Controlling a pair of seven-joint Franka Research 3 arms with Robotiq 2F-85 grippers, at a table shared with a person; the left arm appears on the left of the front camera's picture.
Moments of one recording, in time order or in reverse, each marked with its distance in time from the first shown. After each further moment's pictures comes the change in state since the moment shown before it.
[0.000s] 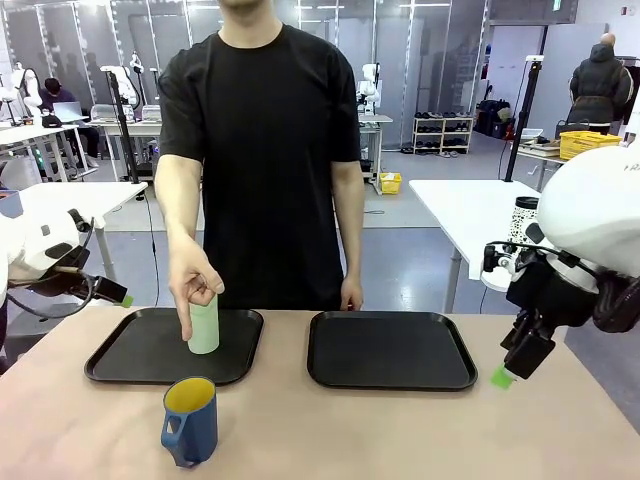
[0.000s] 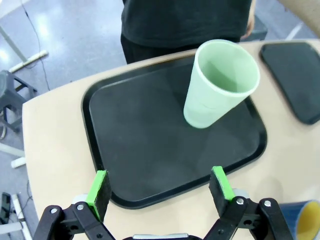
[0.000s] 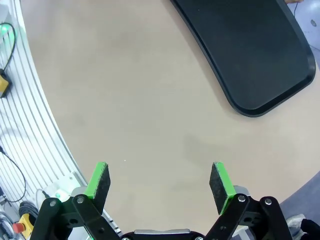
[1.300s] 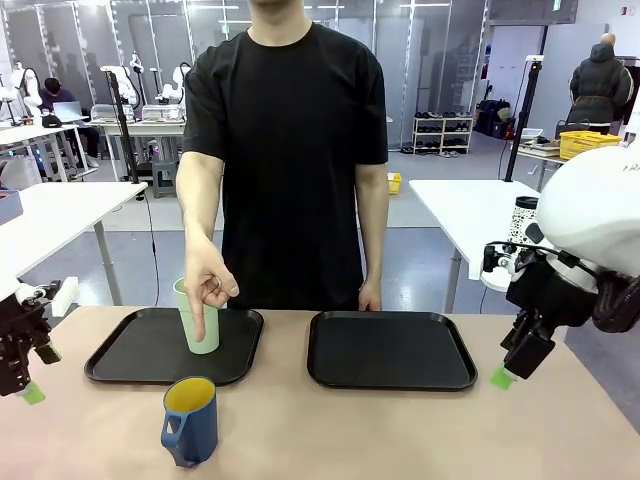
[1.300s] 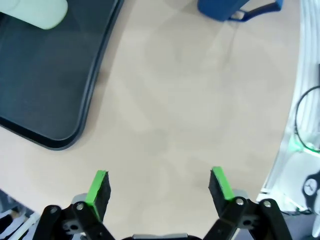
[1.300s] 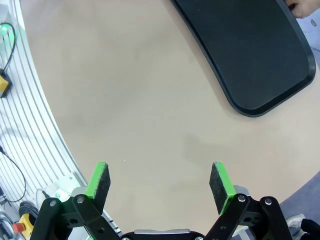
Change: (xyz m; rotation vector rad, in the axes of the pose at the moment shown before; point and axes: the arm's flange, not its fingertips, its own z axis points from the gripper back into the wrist) left arm -0.074 0.016 0.032 -0.413 0.391 -0.844; right arm 0.000 0.000 0.000 0.000 0.001 0.000
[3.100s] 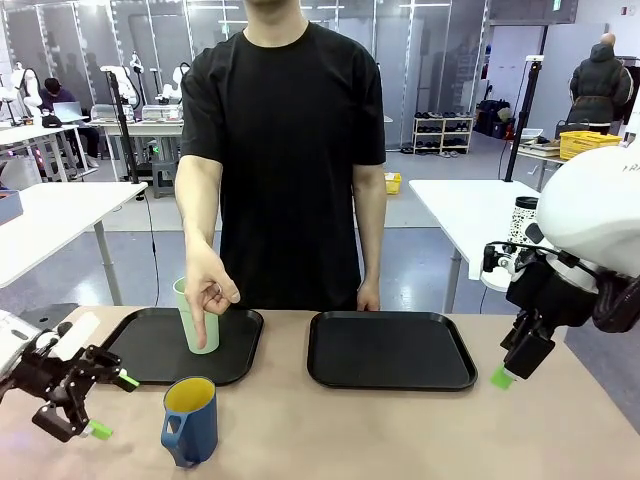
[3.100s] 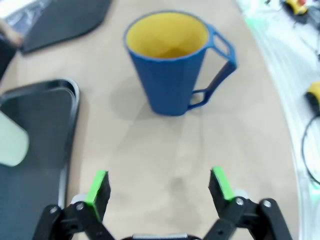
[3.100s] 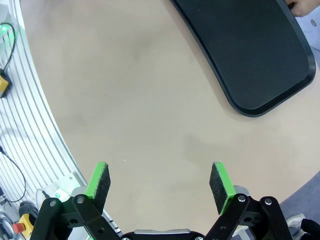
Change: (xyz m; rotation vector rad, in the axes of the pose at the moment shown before) left arm 0.008 -0.020 -0.105 -0.111 -0.576 -0.306; right arm 0.000 0.000 0.000 0.000 0.000 0.000
